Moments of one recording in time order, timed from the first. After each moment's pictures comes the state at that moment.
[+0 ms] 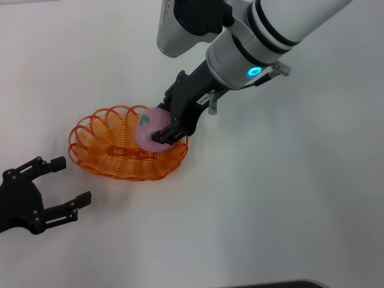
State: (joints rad) left arm -0.16 -2.16 0.58 0.78 2.05 1.68 -1.06; right arm 0.86 2.10 -1.59 -0.98 -2.22 -1.29 2.14
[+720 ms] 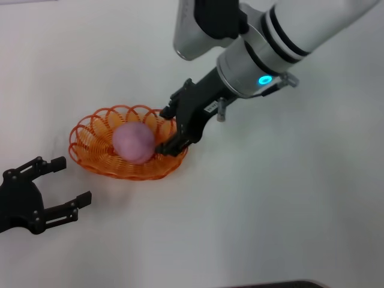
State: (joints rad) left arm -0.16 -2.16 0.58 0.78 2.05 1.68 -1.06; right arm 0.81 2.10 -1.57 -0.96 -2.16 -1.29 2.09
